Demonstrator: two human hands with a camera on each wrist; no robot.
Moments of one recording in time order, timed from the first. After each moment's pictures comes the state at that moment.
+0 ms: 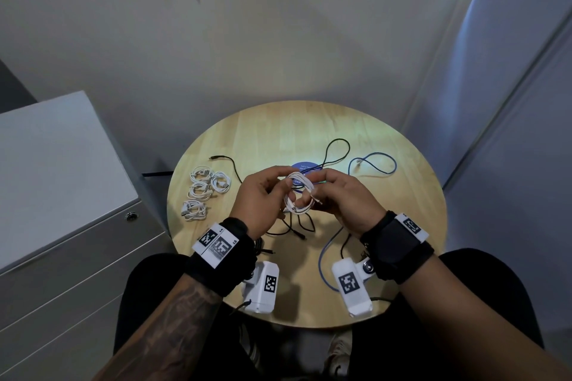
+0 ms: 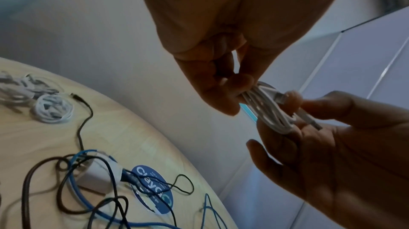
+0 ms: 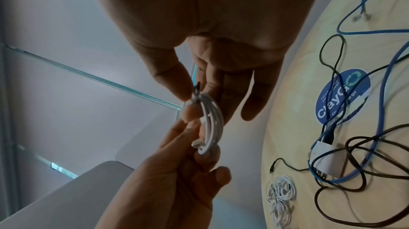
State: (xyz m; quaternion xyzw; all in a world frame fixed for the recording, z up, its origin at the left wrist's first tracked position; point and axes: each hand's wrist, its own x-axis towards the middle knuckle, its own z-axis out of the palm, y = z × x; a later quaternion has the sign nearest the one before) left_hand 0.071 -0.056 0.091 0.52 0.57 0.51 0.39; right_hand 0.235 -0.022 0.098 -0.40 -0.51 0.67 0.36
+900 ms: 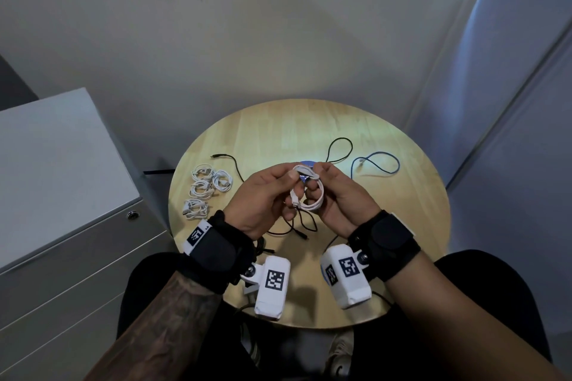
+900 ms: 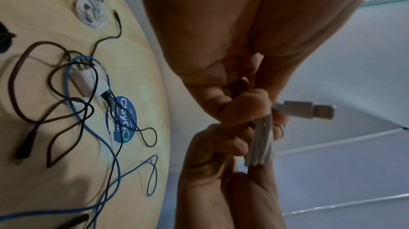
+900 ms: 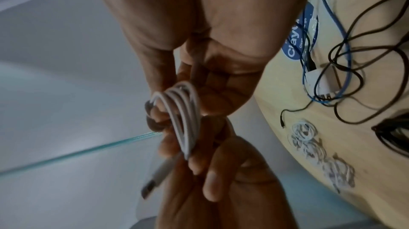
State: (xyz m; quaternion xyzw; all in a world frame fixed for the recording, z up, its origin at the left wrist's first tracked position) left_hand 0.064 -0.054 0.098 0.41 0.37 0.53 0.64; right_hand 0.222 -0.014 0.084 -0.28 -0.33 0.79 0.43
